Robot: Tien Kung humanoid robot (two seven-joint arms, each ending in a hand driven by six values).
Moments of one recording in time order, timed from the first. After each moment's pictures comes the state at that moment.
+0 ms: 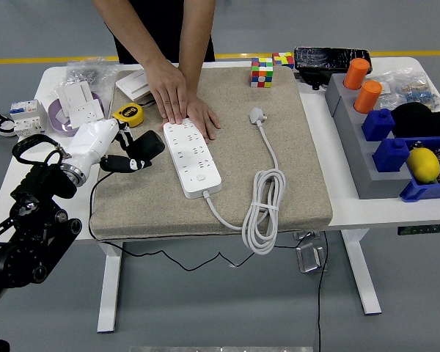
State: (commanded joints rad) left arm -0.48 0.22 -1.06 -1.02 2.18 0.18 0.02; right arm 0.12 -0.33 0.12 0.46 -0.11 -0.57 -0.06
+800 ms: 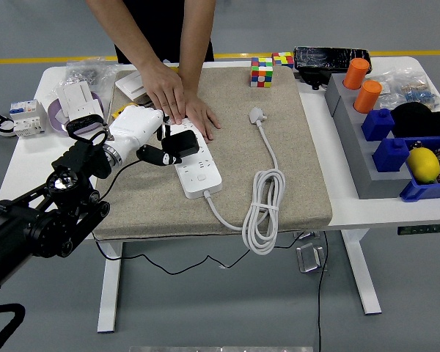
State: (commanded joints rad) left arm -0.69 0.17 -0.82 -0.82 2.21 0.22 -0.02; right arm 0.13 -0.34 0.10 0.46 -0.11 -0.57 -0.06
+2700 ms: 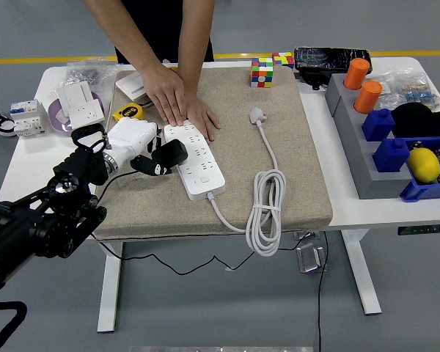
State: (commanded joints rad) left arm -0.71 0.15 -0.78 -0.69 2.23 0.23 -0.03; right arm 0.13 -0.34 0.10 0.46 -0.11 -0.57 -0.06
